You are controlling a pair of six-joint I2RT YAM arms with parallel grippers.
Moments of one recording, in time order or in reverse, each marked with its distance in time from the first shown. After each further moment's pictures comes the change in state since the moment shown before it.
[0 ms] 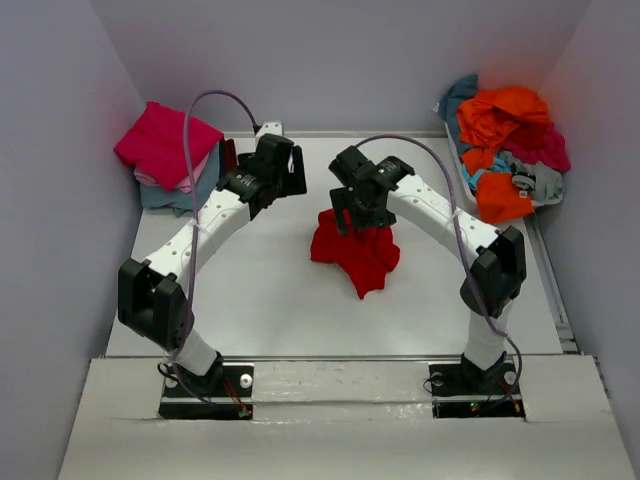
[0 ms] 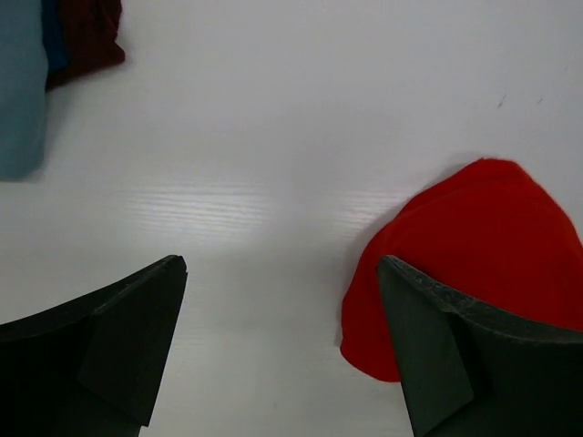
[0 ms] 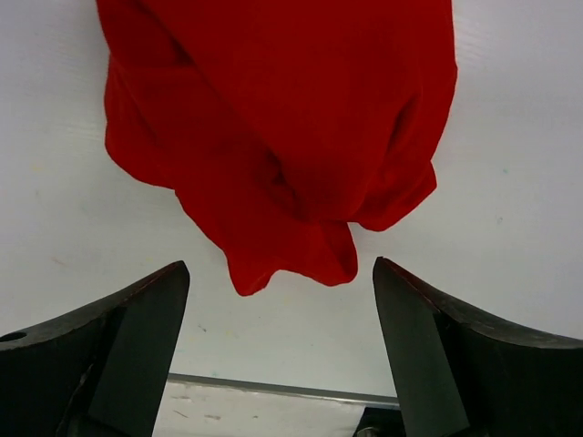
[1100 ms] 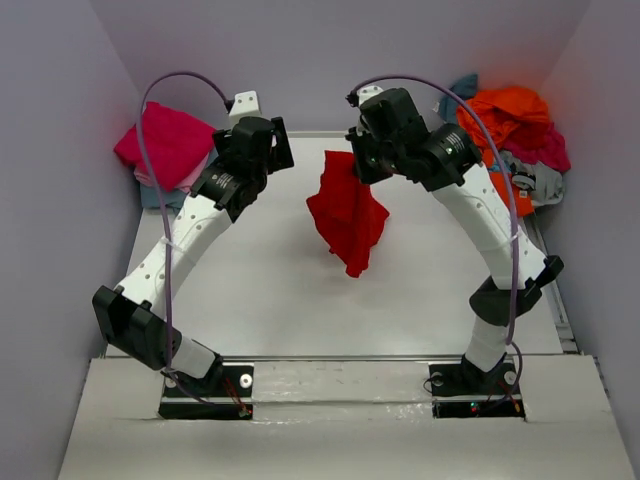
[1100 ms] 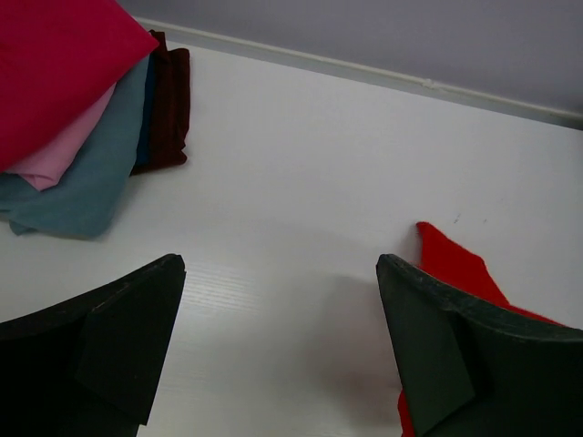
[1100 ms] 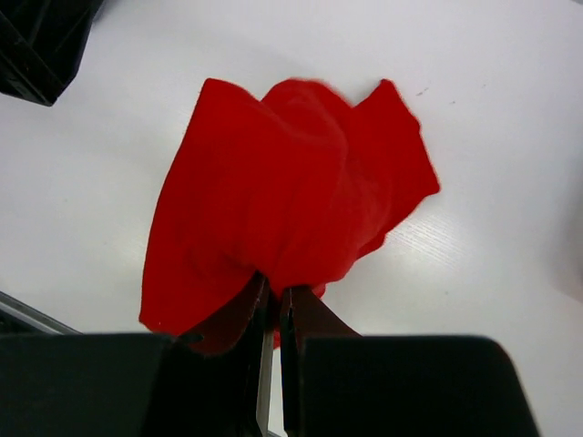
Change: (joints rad) left arm 0.002 -0.112 0.053 0.056 -0.127 0.017; right arm 0.029 -0.070 0.533 -0.093 -0.030 -0.227
